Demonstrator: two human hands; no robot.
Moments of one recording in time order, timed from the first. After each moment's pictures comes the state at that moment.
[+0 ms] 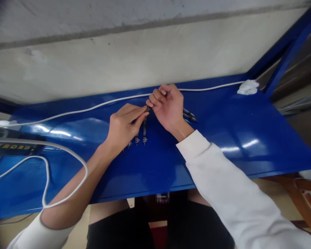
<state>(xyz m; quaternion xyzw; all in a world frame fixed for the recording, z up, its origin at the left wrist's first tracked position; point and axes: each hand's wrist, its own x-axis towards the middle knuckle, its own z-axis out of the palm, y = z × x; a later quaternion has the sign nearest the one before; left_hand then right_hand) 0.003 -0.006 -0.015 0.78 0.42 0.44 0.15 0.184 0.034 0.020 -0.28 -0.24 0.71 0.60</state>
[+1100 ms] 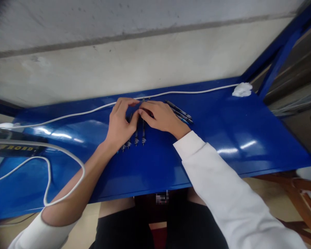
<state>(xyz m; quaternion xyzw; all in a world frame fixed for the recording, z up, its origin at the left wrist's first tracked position) 0.000 -0.001 -0.004 0.77 0.46 0.43 0.09 0.207 0.038 -0.009 -0.35 -0.85 0.22 0.33</state>
